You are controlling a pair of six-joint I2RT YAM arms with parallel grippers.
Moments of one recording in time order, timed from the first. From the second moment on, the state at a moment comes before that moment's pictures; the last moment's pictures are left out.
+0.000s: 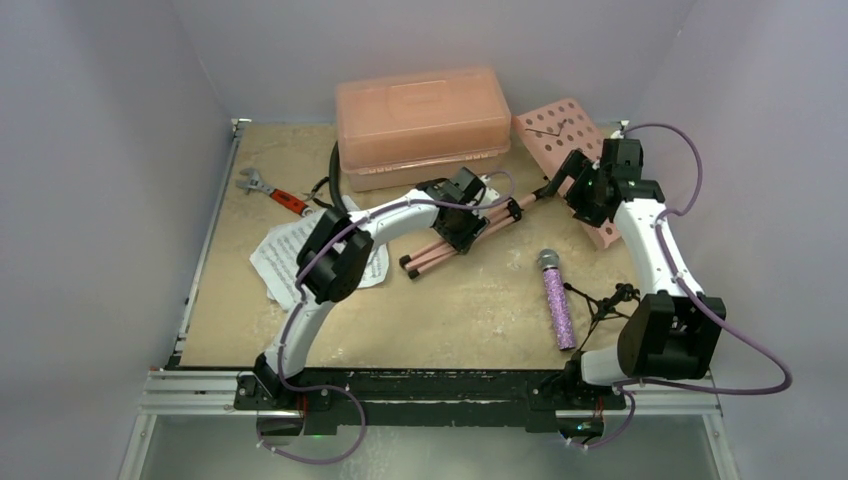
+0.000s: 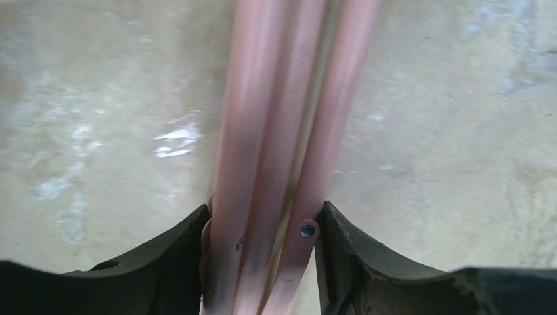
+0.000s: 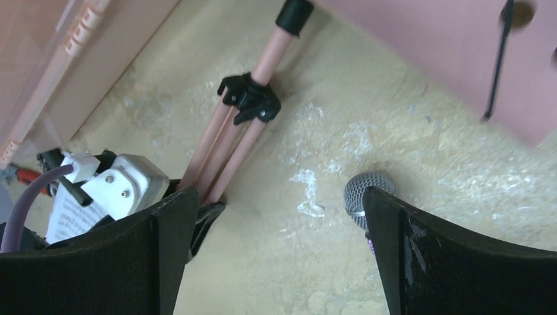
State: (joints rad) left arm -0.77 2.29 1.85 -0.64 0.08 0.02; right arm -0.07 1.42 1.25 -0.65 -0.13 0.54
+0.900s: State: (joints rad) left arm -0.87 2.22 1.73 -0.56 0.11 -0.20; right arm 0.05 1.74 1.20 -0.43 -0.09 0.78
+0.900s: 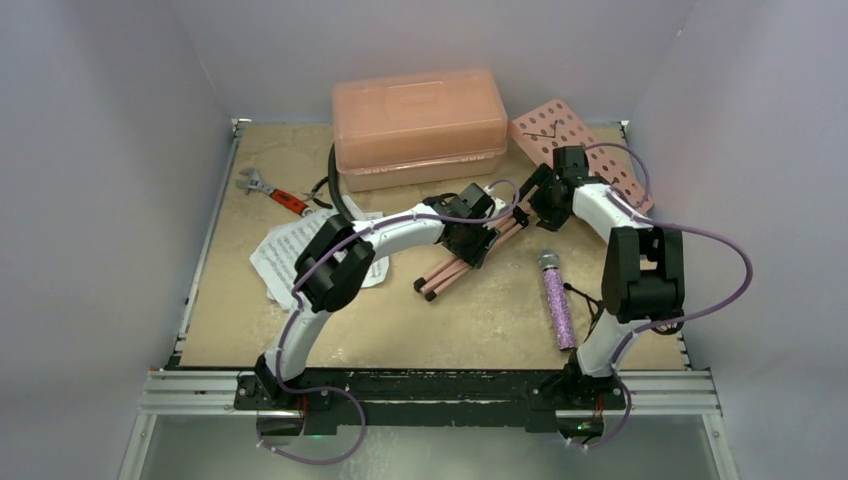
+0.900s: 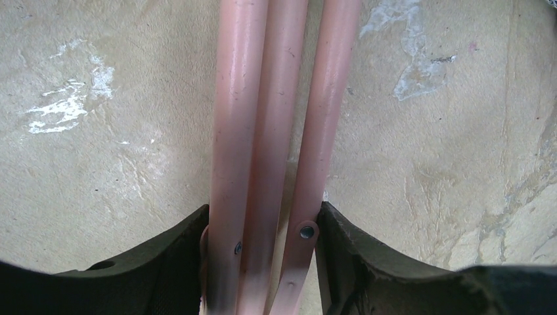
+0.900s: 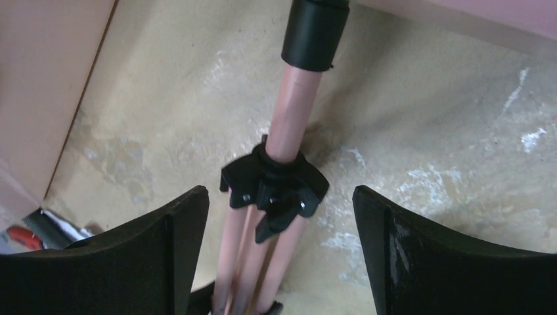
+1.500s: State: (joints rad) left arm -0.88 2.22 1.72 -0.55 0.11 -0.21; right arm 0.09 1.94 1.28 -0.35 0.06 0.91
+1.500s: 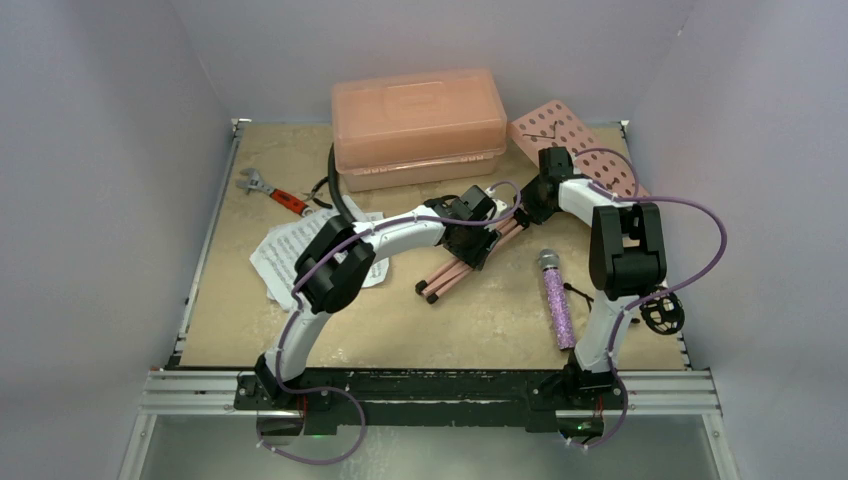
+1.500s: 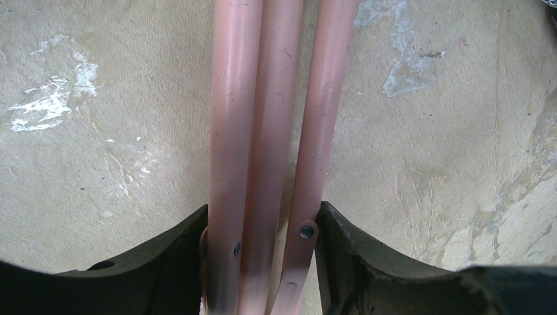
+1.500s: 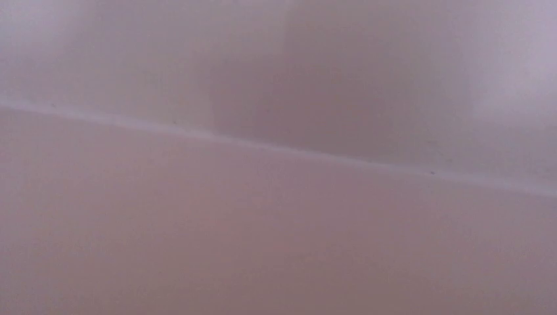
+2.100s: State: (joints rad) left arm -0.89 2.21 1.71 -0.54 0.14 -0.22; right arm 0.09 1.94 1.32 -0.45 0.09 0.92
